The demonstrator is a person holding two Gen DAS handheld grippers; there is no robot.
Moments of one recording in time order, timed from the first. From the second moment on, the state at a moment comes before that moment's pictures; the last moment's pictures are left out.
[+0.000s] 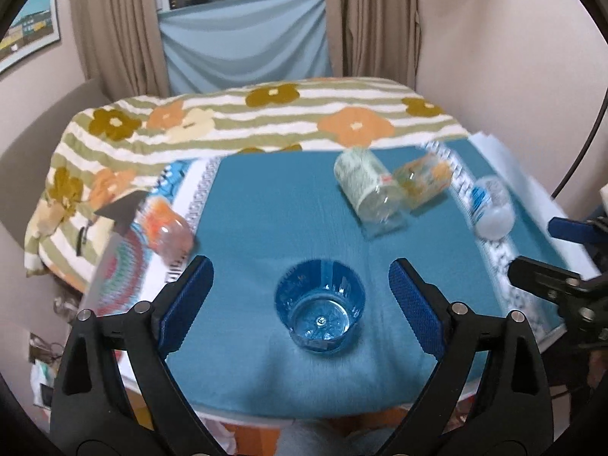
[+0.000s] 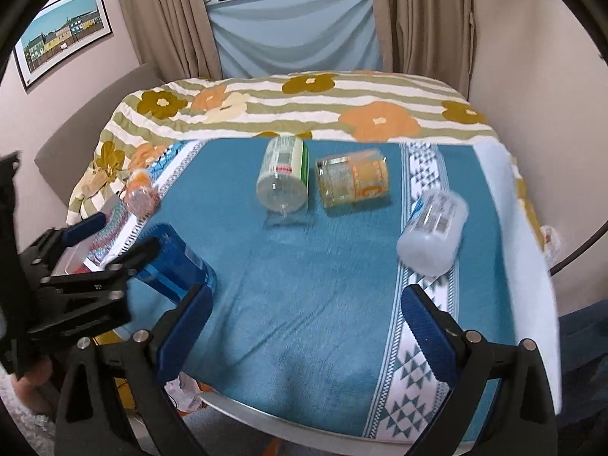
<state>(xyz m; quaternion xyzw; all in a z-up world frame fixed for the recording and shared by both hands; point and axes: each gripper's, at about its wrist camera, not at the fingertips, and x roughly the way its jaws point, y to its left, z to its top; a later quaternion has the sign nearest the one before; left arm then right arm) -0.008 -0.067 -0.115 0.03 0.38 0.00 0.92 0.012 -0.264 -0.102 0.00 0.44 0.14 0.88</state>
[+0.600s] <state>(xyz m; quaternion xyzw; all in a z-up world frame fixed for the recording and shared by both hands) -0.039 -0.012 -0.024 0.00 0.39 0.01 0.92 -0.016 -0.240 -0.015 0.00 0.42 0.05 0.91</state>
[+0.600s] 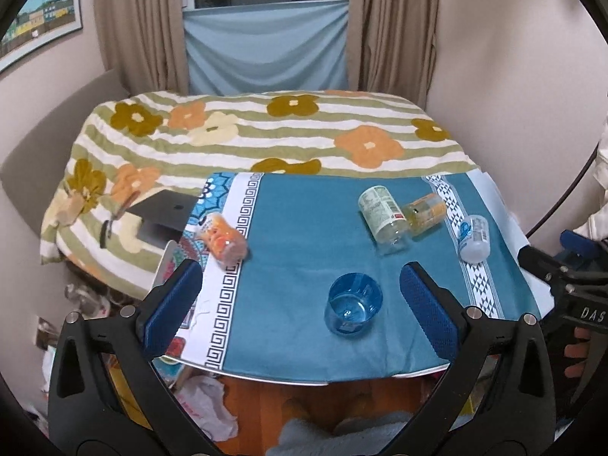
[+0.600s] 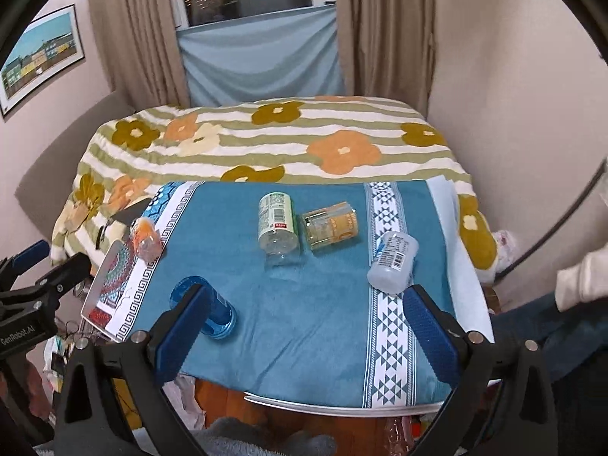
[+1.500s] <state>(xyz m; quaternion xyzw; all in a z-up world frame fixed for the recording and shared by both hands) -0.035 -0.002 -0.013 0.01 0.36 -0.03 0.93 -0.025 -0.225 0.001 0.01 0.39 -0.01 0.92</state>
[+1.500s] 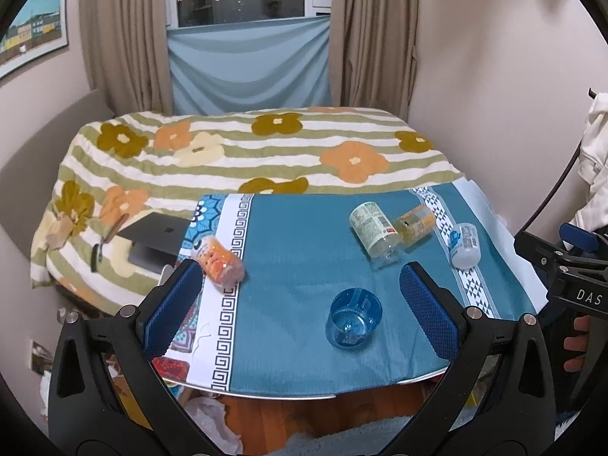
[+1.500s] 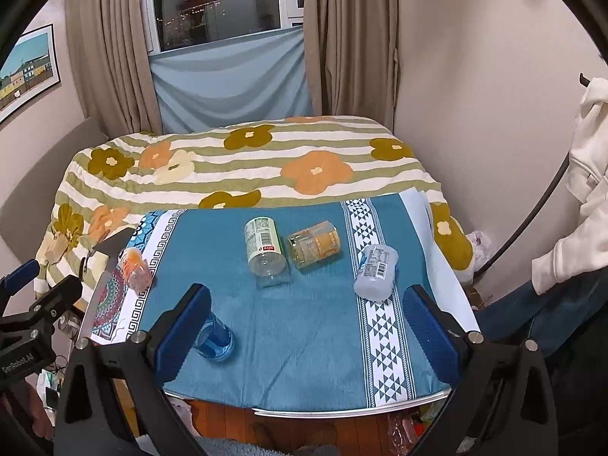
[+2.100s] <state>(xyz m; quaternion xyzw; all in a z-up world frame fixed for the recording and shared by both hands) -0.019 -0.006 -0.014 0.01 0.36 -0.04 0.93 -0.016 -0.230 -0.002 0.02 0.39 -0.02 0.92</state>
